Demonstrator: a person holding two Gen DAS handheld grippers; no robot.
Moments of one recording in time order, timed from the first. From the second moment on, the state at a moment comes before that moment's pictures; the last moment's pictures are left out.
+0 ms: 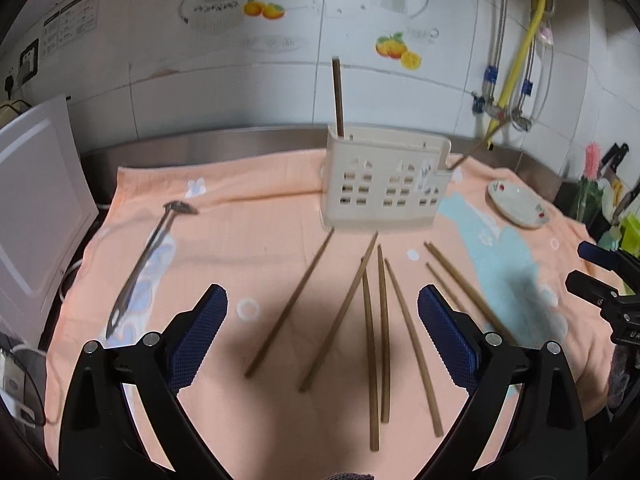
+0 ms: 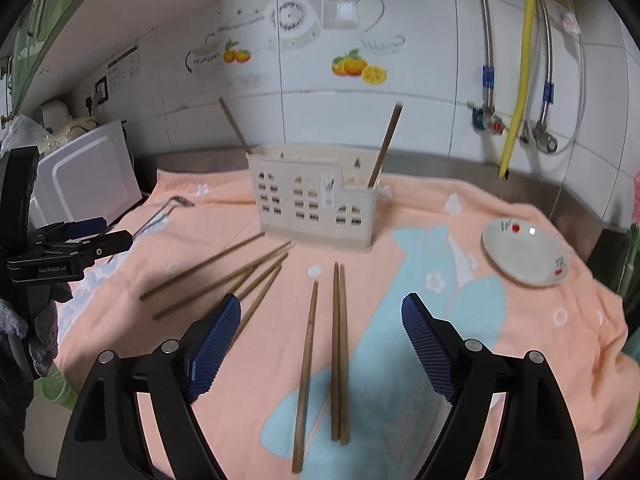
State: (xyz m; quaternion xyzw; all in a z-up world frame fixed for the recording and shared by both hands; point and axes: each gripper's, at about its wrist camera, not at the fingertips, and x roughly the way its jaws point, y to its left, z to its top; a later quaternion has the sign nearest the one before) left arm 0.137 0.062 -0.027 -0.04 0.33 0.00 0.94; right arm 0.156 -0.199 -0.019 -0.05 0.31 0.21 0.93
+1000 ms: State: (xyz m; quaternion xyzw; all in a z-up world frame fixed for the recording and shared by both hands) left arm 0.117 0.050 -0.087 -0.03 0.39 0.00 0.92; right arm 0.140 -0.206 -0.087 -0.04 0.37 0.19 0.91
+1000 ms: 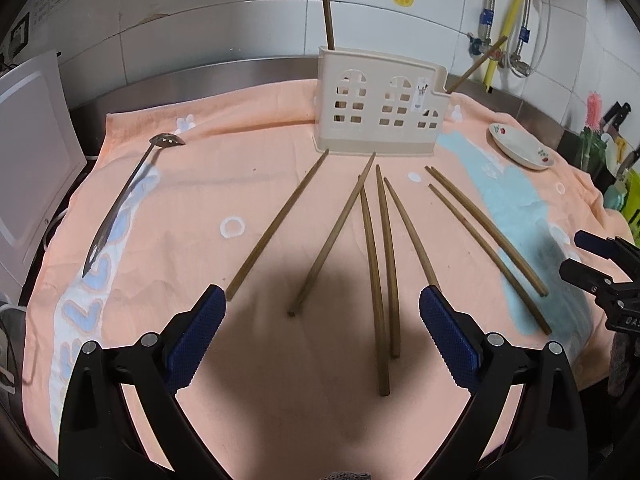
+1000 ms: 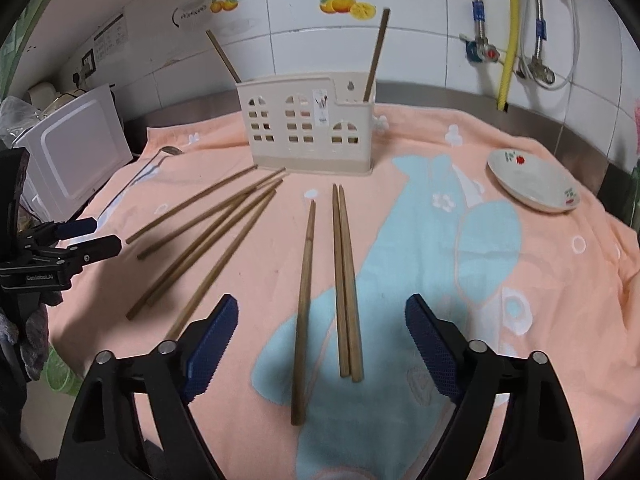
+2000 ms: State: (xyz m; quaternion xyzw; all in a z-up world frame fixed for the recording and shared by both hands) left arm 0.188 0.046 -0.124 0.00 0.45 -0.02 0.89; right arm 0.162 -0.227 -0.114 0.00 0.41 0.17 0.90
